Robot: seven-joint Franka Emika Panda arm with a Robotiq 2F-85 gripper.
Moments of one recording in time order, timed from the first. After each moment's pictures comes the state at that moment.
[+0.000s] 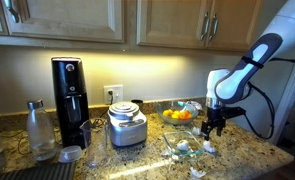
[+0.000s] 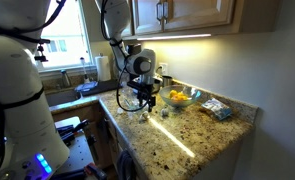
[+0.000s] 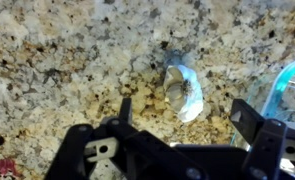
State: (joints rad) arm 0.16 0.46 0.07 -2.26 -0.01 2.62 0.16
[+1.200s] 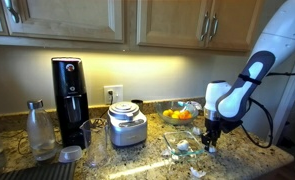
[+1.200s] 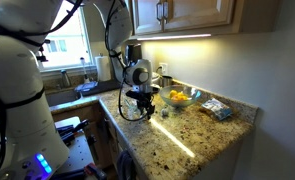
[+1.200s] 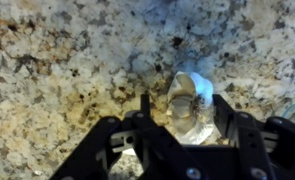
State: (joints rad) arm 0.23 0.59 0.01 -2.26 -0.11 2.79 0.16
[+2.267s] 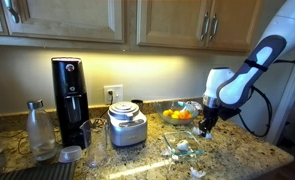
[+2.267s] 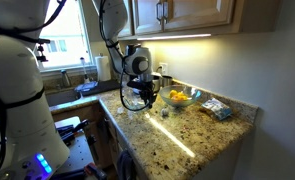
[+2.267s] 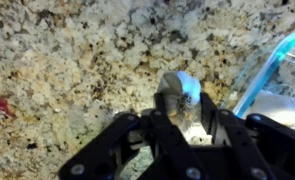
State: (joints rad) arm 0.24 0.45 0.02 -2.28 -0.10 2.80 0.16
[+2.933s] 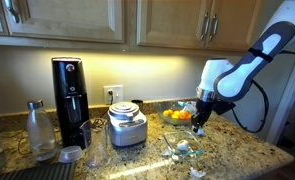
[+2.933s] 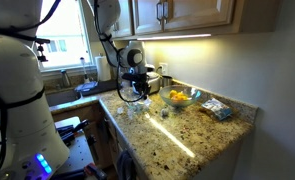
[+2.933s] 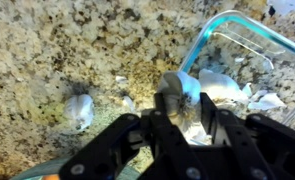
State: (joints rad) arm 0.27 0.38 0.08 -2.28 -0.10 2.78 0.18
